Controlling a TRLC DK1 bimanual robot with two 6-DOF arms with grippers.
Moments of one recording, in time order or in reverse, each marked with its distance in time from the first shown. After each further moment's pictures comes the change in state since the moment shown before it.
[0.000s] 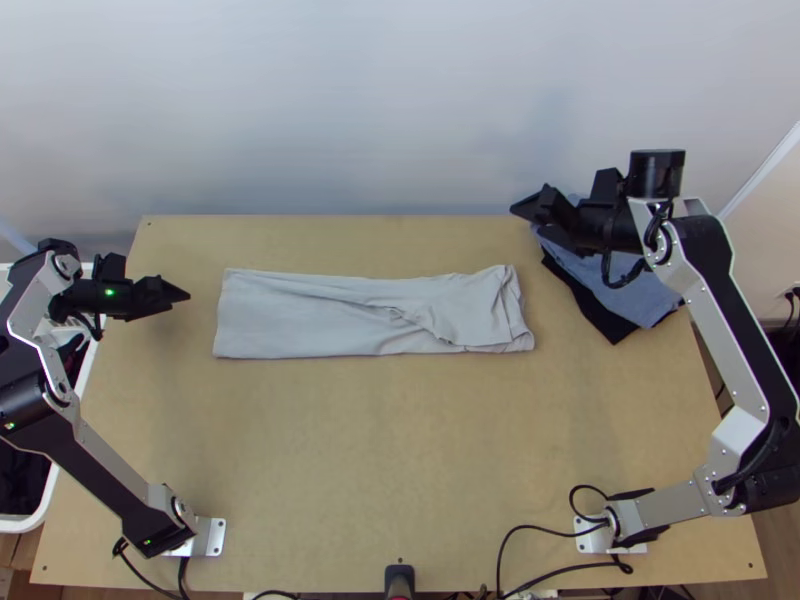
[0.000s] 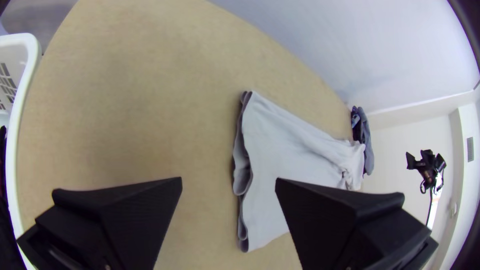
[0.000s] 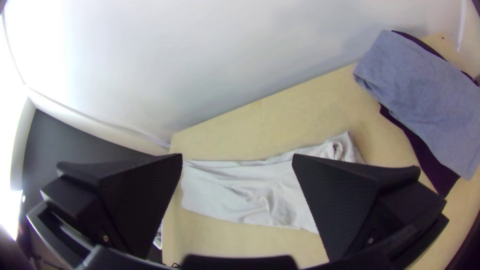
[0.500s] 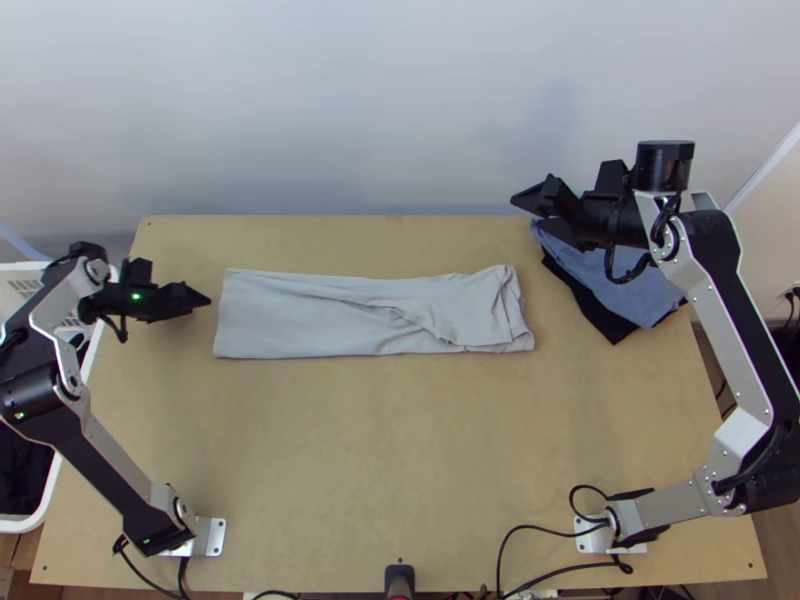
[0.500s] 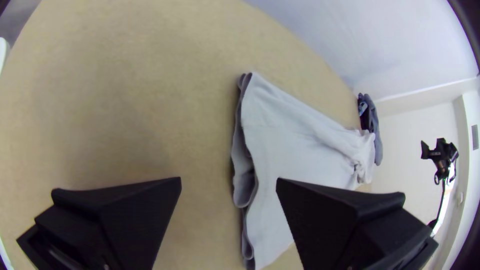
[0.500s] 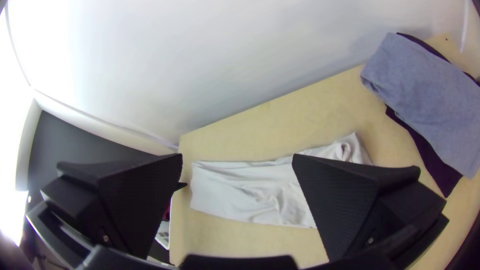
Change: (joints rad) left arm -0.092 0.032 -0.084 0.140 -0.030 -0.030; right arm 0.000 0.000 0.044 -0.020 -0.019 0.023
